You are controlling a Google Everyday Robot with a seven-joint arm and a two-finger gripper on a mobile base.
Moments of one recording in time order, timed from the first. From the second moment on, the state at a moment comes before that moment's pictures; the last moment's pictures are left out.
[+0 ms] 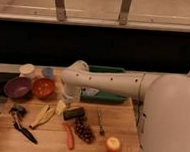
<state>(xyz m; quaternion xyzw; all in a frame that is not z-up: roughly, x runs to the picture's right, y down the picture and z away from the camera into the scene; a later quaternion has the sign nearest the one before) -0.130 0.162 0.777 -0.39 0.03 0.34 0.85</state>
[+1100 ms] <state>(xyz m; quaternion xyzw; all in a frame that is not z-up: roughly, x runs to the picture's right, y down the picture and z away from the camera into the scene) -0.088 0.207 0.803 -0.42 0.09 0.37 0.83</state>
